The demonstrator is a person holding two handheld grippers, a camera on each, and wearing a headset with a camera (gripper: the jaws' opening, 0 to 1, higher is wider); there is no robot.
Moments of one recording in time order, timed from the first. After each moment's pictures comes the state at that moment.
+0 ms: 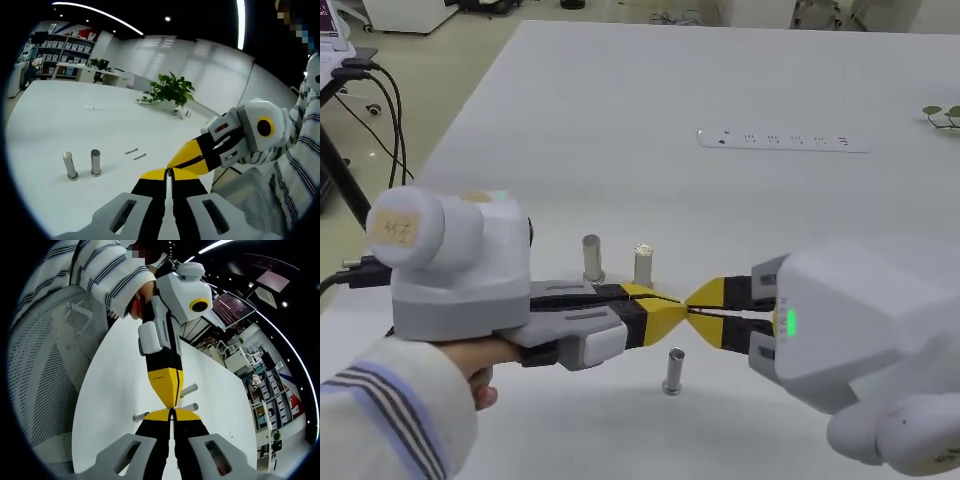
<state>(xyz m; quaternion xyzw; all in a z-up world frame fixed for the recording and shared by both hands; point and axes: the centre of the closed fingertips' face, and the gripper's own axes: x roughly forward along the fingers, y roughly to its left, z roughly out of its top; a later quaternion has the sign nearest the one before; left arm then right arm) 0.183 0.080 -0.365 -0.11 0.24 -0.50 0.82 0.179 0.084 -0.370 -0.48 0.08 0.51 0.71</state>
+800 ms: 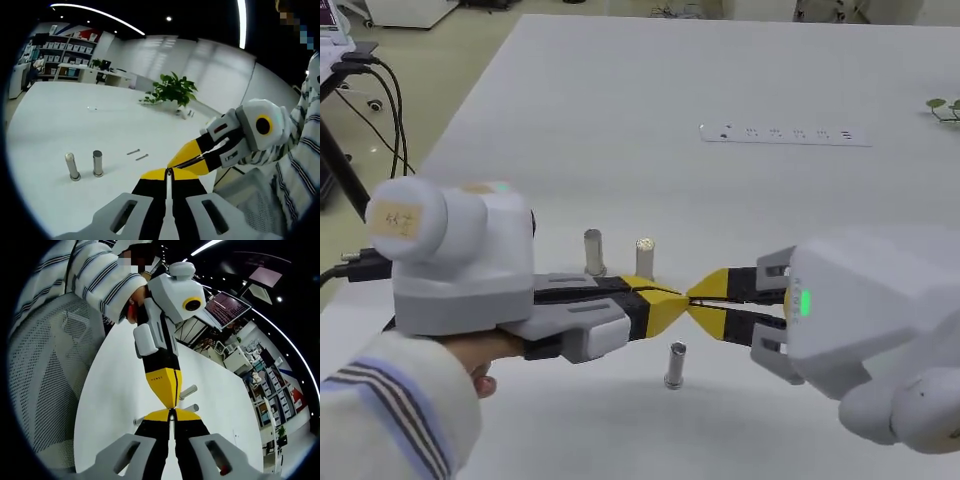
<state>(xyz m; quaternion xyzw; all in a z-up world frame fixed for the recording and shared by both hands) 0.185 0.081 -0.363 -0.10 0.24 -0.49 0.83 0.181 0.084 -0.368 -0.45 0.08 0.51 0.73</state>
